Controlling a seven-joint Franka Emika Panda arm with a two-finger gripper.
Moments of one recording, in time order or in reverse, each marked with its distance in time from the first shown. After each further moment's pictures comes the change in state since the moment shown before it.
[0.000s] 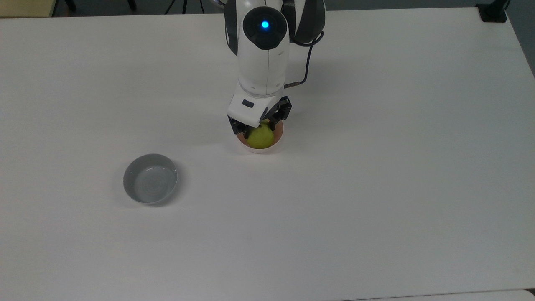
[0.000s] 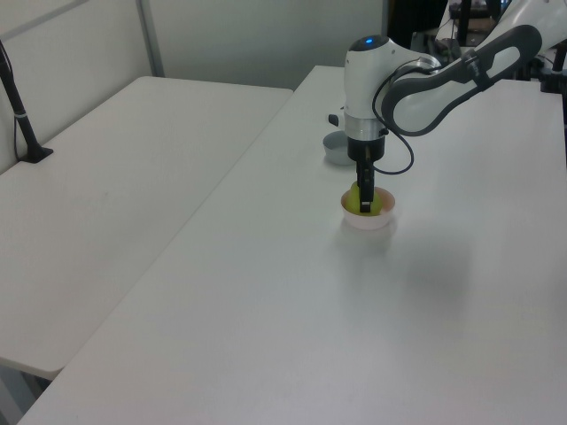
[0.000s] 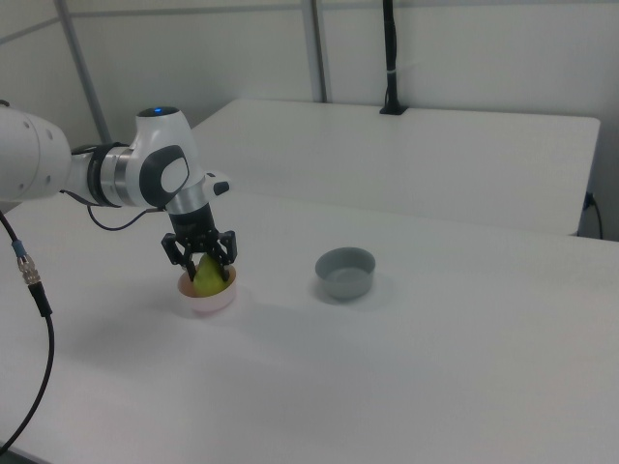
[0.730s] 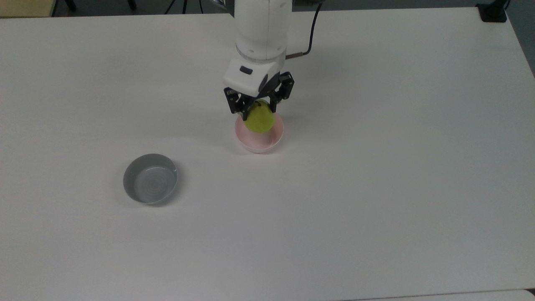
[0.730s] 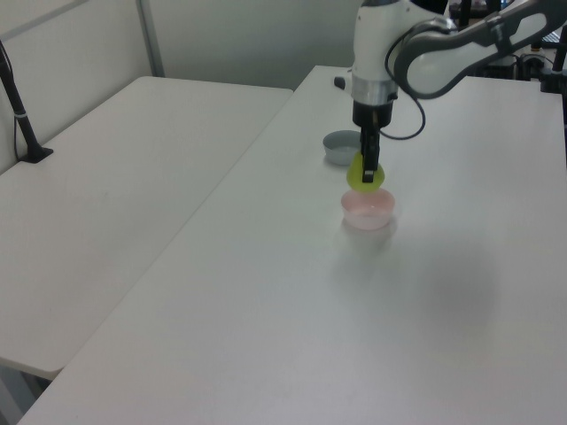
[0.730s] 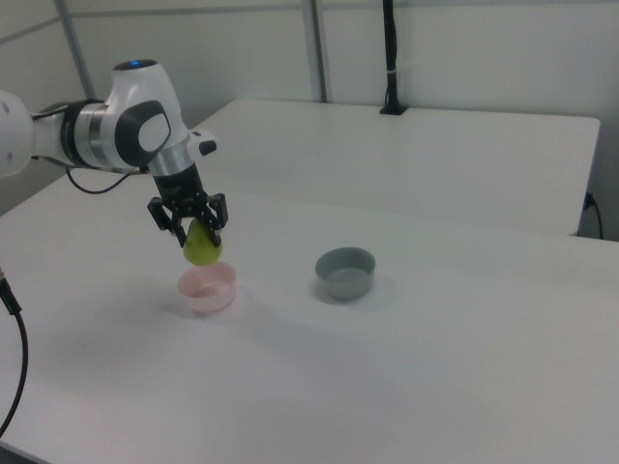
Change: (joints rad) arm -0.010 -0.138 0.006 0.009 0.000 -0.093 0.001
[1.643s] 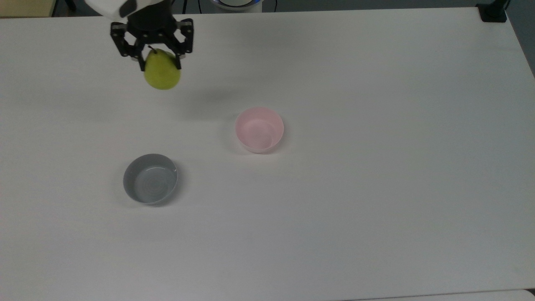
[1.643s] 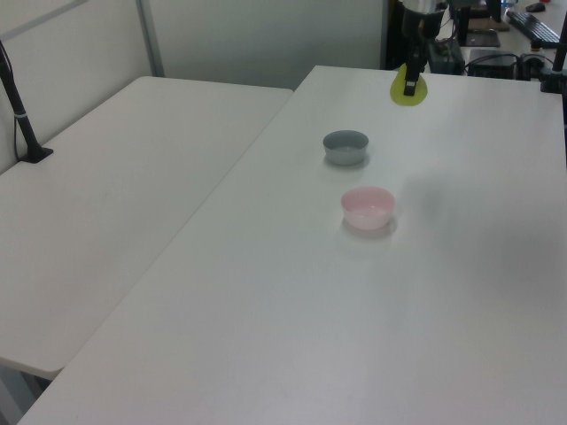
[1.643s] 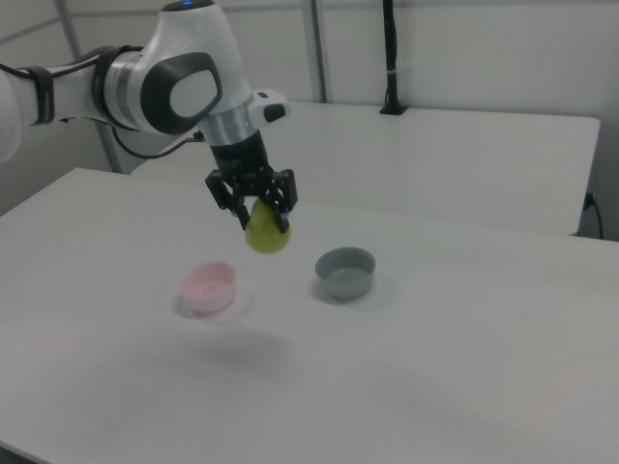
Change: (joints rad) arm -0.303 -0.192 -0.003 0.001 0.001 -0.137 -0.125
